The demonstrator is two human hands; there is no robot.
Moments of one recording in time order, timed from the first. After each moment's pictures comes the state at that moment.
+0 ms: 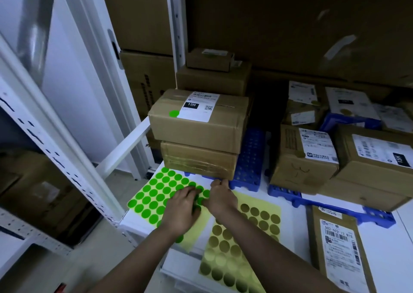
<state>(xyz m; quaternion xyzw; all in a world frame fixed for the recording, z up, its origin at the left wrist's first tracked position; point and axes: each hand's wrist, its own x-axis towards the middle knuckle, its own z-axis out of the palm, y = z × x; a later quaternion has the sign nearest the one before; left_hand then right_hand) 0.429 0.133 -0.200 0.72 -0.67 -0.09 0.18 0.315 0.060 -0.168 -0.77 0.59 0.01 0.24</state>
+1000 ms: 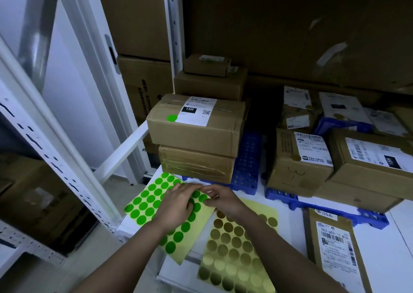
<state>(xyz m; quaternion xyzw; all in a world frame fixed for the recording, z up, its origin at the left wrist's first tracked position) 0.441 0.122 -0.171 0.68 -0.70 -0.10 0.20 0.282 0.047 -0.167 -0.67 0.43 -0.16 0.59</state>
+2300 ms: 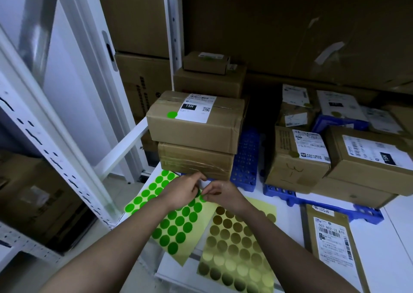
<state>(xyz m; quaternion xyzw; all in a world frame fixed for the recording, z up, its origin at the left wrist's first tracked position) 0.443 0.089 -0.148 0.67 -0.71 -0.18 0.14 0.277 0.048 -0.157 -0.73 0.39 -0.19 0.53</state>
